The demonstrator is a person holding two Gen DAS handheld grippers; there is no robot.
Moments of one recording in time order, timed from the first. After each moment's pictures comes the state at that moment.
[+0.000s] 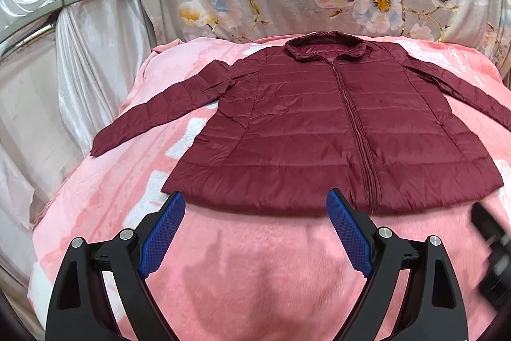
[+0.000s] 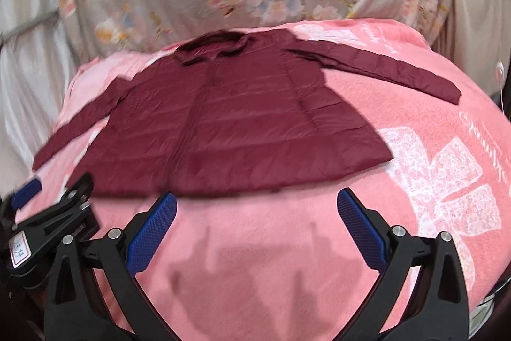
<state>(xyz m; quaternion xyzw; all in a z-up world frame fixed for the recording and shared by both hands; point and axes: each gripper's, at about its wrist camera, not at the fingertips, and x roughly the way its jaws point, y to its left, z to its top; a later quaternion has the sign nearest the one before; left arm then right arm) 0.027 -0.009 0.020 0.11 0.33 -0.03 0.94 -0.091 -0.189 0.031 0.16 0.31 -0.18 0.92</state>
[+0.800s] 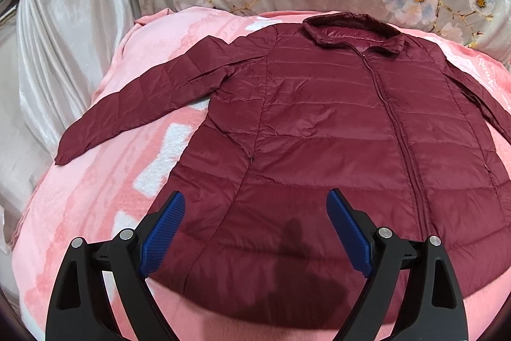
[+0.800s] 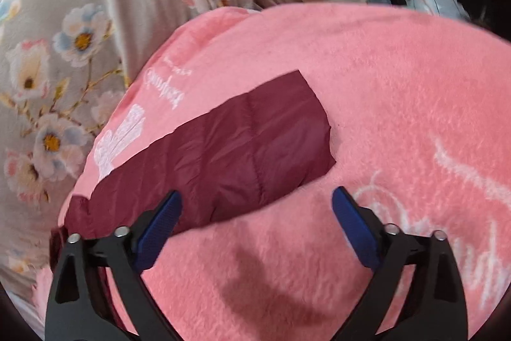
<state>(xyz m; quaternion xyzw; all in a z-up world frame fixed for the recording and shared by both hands) 0.165 -0.001 -0.005 0.08 0.40 -0.03 0.91 -0.079 -0.607 -0.048 0.46 0.20 -0.41 0.76</state>
